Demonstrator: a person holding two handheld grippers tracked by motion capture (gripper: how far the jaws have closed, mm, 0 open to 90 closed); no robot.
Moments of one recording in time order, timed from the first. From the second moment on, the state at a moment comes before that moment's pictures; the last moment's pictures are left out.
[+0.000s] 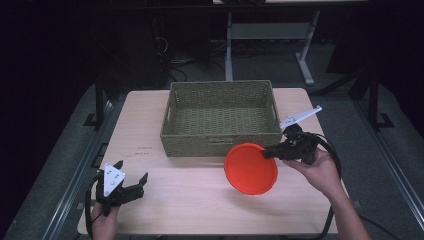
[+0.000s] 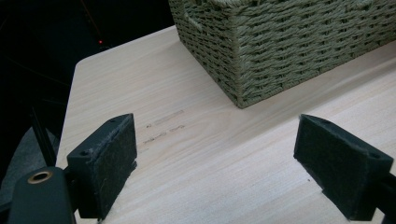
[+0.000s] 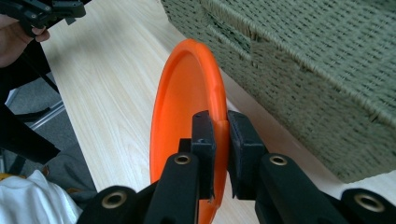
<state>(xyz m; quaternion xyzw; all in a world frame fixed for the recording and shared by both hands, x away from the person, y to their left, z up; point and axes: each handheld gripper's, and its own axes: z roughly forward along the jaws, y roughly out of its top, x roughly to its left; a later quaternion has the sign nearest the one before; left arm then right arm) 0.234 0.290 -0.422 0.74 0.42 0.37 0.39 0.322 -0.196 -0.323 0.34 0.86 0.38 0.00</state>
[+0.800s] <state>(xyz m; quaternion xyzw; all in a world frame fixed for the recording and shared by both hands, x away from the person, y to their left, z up) 0.233 0.292 -0.421 0.73 0.42 0.37 0.39 0.341 -0.189 -0.283 0.33 0.86 0.39 0.01</state>
